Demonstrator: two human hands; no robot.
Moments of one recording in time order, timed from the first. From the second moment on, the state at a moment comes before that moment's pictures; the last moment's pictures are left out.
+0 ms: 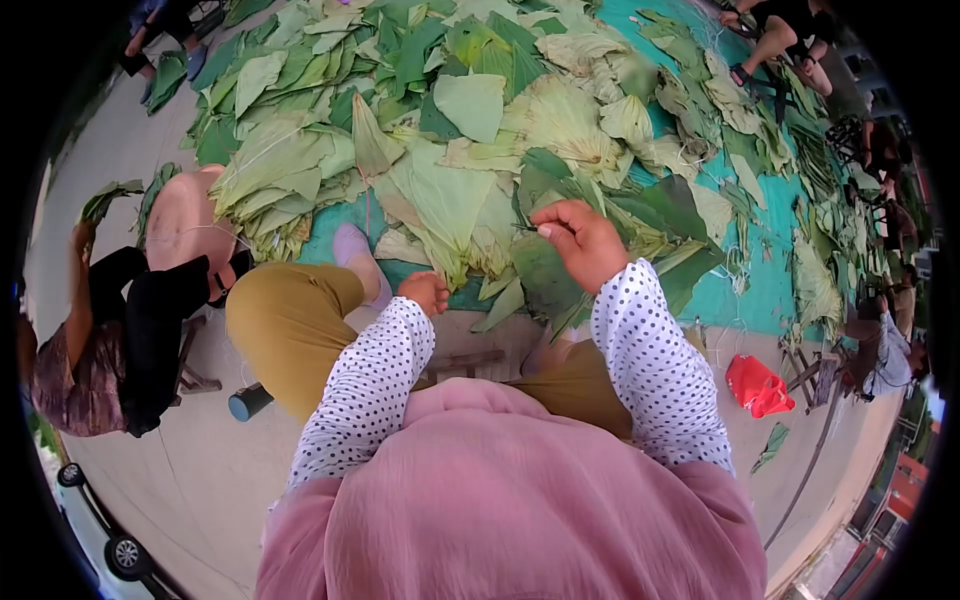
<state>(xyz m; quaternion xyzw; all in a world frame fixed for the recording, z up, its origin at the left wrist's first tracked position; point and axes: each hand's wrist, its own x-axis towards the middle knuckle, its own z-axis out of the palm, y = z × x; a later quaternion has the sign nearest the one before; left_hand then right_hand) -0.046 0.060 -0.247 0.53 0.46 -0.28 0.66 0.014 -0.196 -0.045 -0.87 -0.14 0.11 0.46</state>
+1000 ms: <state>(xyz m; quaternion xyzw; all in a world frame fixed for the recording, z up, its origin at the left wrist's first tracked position) 0.046 0.028 -0.328 0.51 0.43 -0.17 0.73 0.028 -0.160 -0.063 -0.90 -0.18 0.07 0.38</state>
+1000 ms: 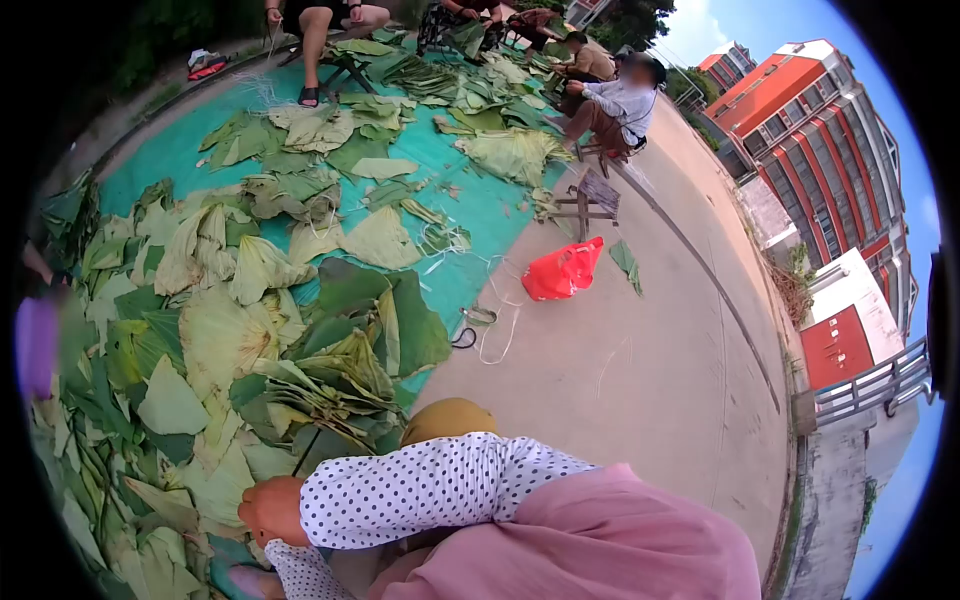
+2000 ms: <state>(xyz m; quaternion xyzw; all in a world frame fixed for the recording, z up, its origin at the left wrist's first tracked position) -0.021 0.036 -0.077 0.51 0.16 -0.13 0.84 0.017 -0.151 -0.047 -0.85 -0.26 0.02 0.45</state>
